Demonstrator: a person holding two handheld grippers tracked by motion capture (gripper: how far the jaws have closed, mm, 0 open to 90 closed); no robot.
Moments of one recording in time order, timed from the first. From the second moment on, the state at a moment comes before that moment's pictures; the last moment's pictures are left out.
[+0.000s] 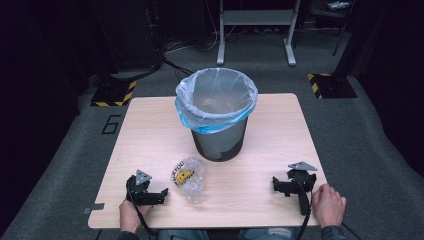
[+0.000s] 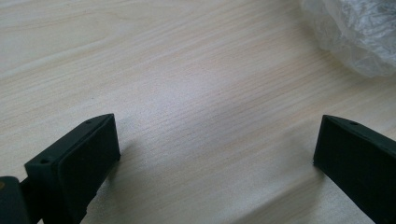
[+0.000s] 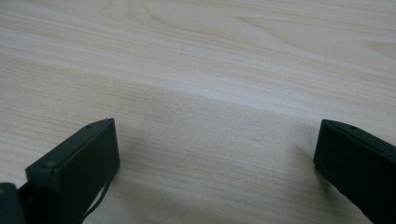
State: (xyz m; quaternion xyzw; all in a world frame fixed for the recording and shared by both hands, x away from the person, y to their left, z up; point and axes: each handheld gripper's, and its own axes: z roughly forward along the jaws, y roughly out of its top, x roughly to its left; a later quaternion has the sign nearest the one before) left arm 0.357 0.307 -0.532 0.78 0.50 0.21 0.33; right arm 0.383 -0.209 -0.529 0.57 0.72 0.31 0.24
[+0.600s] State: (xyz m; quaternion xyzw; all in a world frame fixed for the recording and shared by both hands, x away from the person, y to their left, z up) left arm 0.362 0.300 -0.532 0.75 0.53 0.22 0.32; right arm 0.383 -0.209 -0.530 0.57 0.72 0.31 0.24
